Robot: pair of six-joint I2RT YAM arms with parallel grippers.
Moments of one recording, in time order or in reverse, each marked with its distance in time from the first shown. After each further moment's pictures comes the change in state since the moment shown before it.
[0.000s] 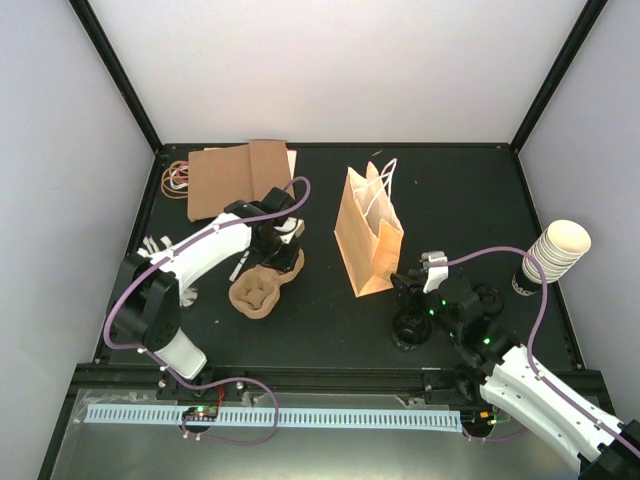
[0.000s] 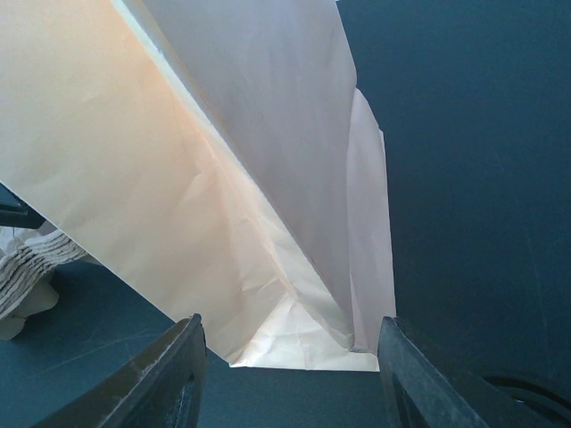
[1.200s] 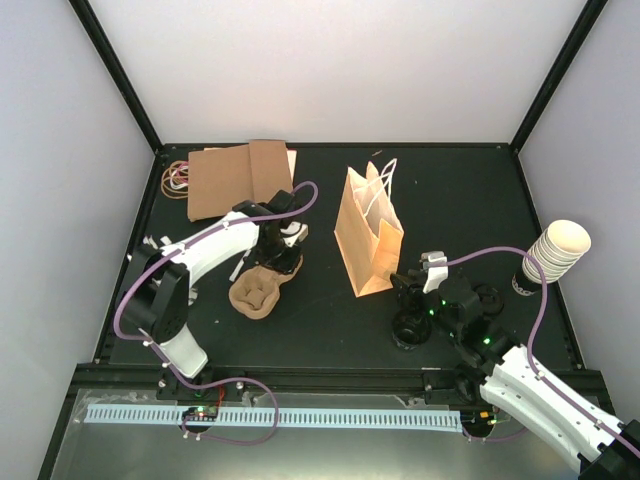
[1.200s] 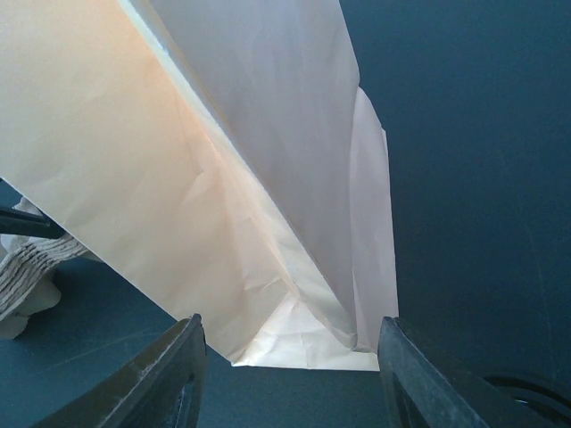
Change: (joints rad) left arm -0.008 0.064 0.007 -0.002 -0.014 0.042; right arm 0.000 0.000 0.000 0.000 -0.006 0.000
